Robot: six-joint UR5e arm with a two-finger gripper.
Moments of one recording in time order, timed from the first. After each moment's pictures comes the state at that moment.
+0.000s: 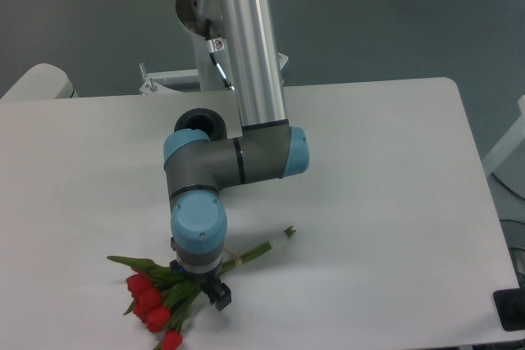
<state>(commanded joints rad) 2.18 -2.28 -1.42 -0.97 1.48 1.06</state>
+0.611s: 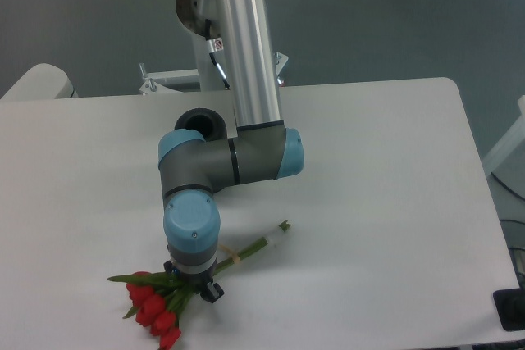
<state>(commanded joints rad) 2.19 -2.25 -1.43 -0.97 1.47 1.04</state>
